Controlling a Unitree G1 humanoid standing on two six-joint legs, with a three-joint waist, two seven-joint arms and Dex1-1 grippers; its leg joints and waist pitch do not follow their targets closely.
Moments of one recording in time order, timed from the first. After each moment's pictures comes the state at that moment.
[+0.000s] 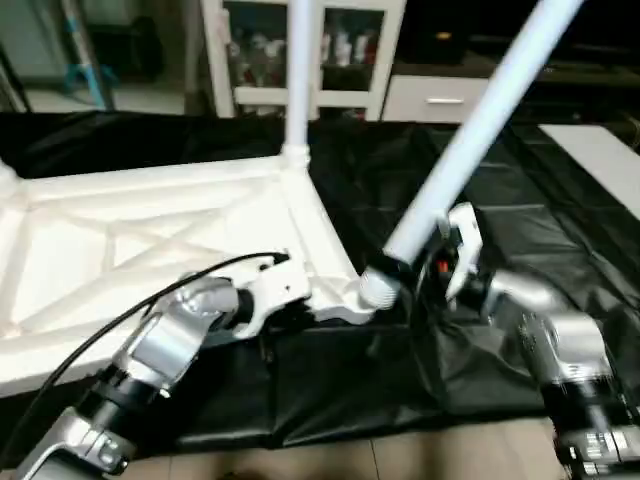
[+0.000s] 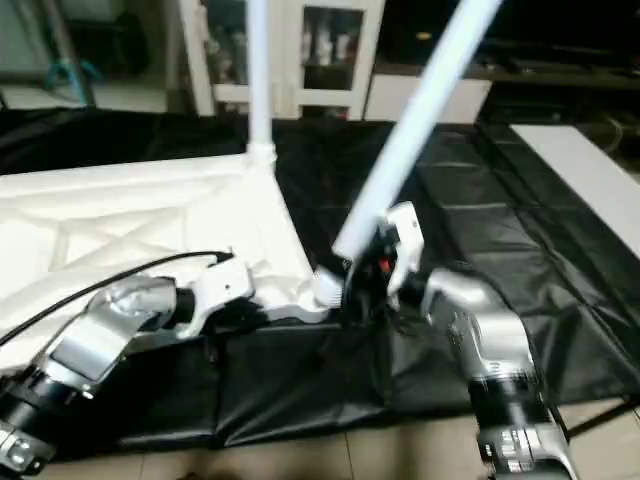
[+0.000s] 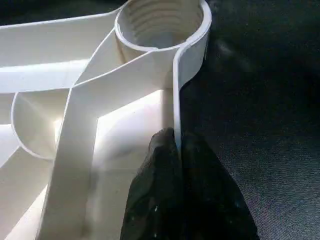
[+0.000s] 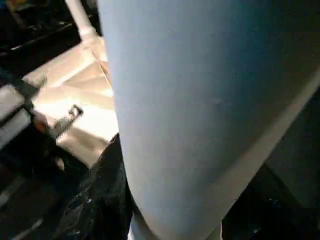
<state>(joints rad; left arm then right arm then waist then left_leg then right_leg) -0.46 0.45 -0.43 0.15 0.09 0.40 -0.99 -0.46 -0.33 0.01 0.27 0.42 0.48 0.87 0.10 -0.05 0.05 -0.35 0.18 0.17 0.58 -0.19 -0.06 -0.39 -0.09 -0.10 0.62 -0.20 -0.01</state>
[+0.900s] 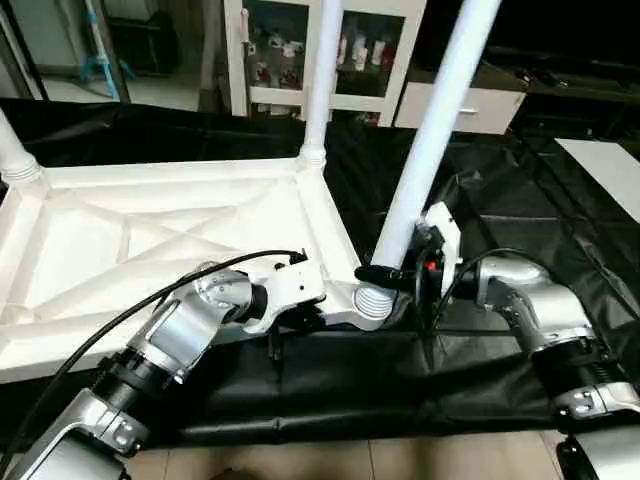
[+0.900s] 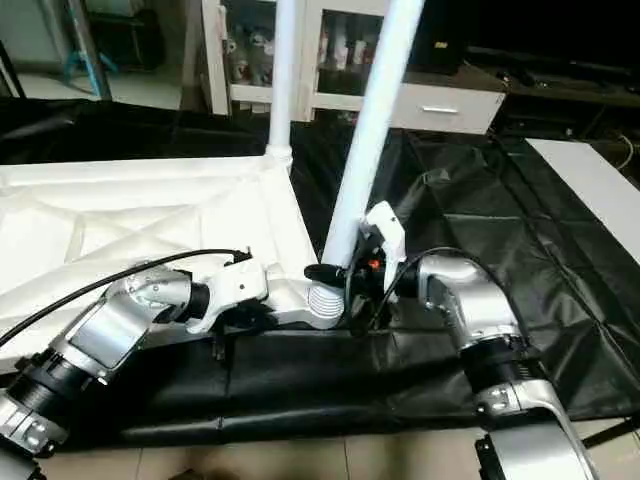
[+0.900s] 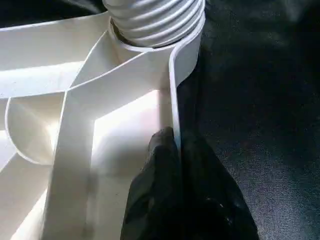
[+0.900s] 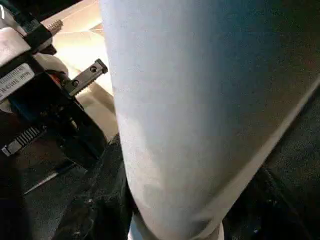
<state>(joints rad) -0.53 0.43 -0.48 0.23 0.11 0.37 -1.05 -0.59 -0.36 0.13 0.55 0.32 0.38 1.08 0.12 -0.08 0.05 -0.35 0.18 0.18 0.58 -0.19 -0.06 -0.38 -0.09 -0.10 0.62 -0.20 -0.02</state>
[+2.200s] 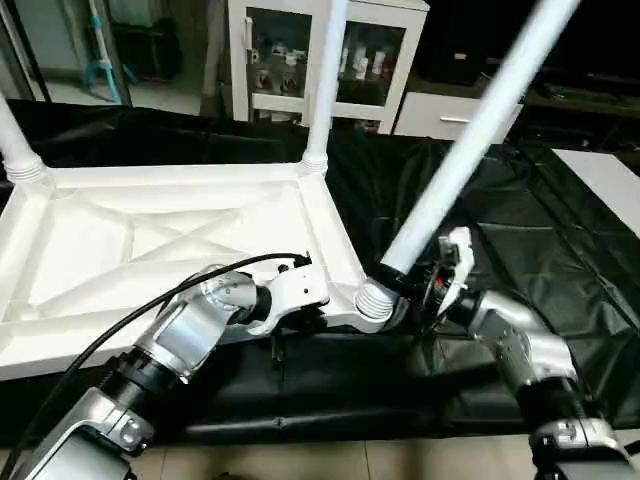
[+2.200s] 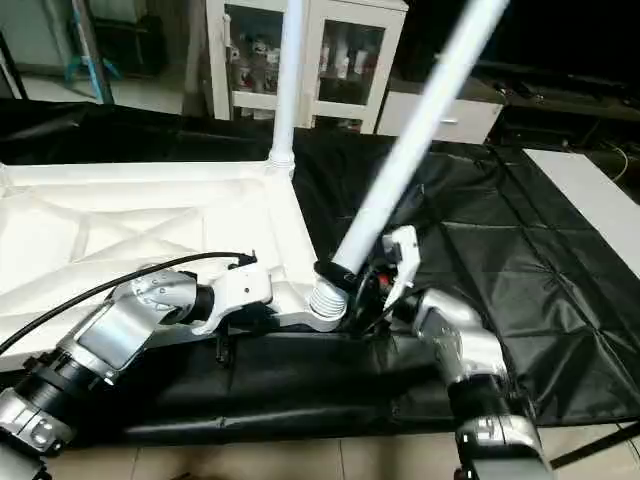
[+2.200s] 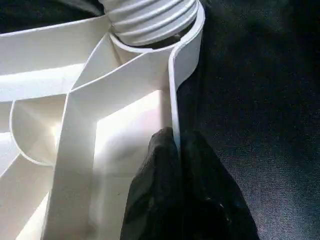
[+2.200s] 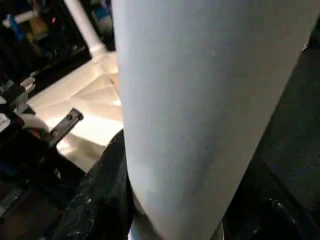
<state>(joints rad) -0.54 0.41 -0.49 0.26 0.14 0.34 -1.03 -0.42 -0.23 -0.08 0.59 0.43 0.23 0.97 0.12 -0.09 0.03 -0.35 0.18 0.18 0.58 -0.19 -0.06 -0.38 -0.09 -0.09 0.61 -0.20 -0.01</state>
